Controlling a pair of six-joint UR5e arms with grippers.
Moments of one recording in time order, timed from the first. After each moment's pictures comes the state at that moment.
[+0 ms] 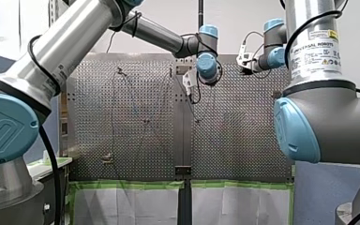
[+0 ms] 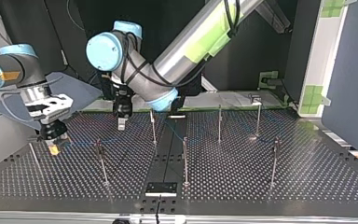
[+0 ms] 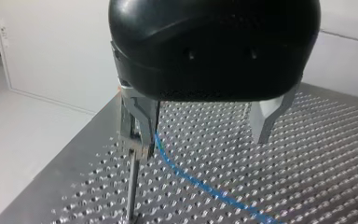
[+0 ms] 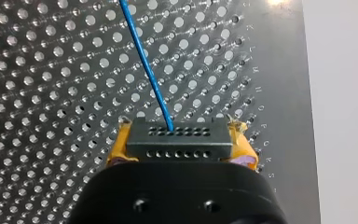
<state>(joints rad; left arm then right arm) -0.80 -2.15 -1.10 -3.11 -2.15 -1.89 1.72 -1.30 1.46 -0.19 1.14 1.83</state>
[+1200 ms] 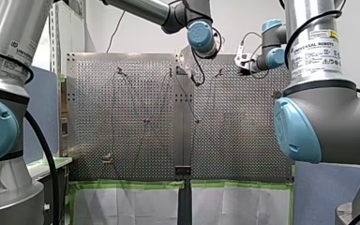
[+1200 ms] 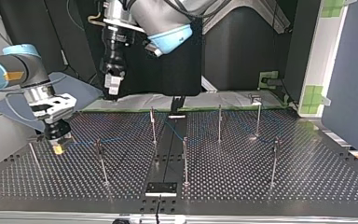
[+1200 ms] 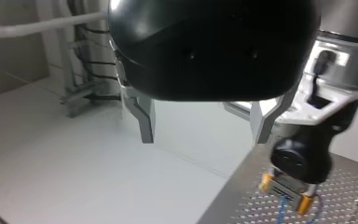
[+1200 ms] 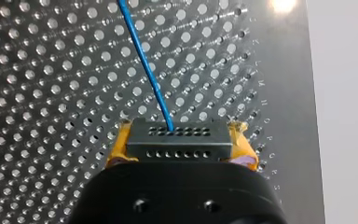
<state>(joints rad) -0.94 -1.82 -1.42 -2.87 -2.26 -2.03 1.73 -1.30 1.46 -0.19 1.14 1.83</state>
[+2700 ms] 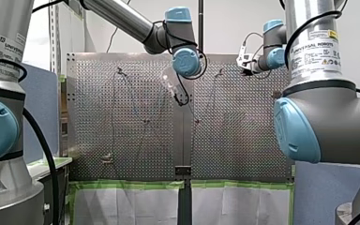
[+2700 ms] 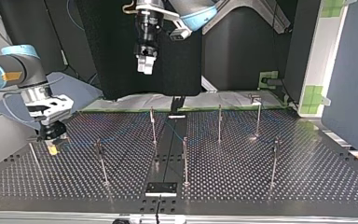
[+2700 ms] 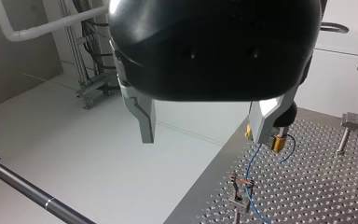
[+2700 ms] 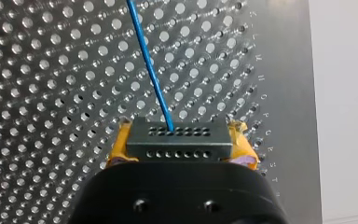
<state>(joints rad) -0.94 -1.73 -1.79 -2.50 -2.35 -1.93 1.72 -1.30 1.46 -0.19 1.18 1.82</state>
